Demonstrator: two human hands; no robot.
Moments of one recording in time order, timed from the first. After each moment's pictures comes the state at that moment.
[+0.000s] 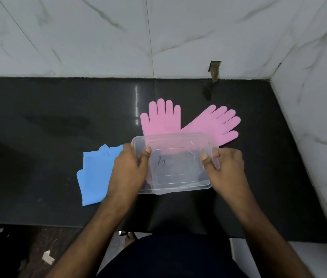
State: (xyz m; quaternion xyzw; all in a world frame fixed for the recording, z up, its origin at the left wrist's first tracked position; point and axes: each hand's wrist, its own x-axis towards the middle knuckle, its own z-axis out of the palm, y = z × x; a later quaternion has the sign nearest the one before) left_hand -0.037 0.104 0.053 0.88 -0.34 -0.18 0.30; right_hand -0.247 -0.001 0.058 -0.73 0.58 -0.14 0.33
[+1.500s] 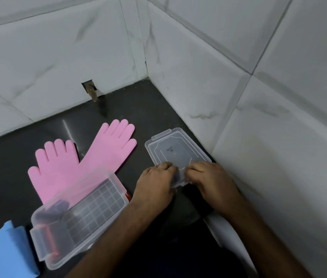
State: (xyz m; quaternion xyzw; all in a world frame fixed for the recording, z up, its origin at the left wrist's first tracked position) left_hand -0.277 -0.027 0.048 0.57 -0.80 -0.18 0.00; right_hand -0.465 -0.021 0.027 -0.83 0.52 -0.13 0.15
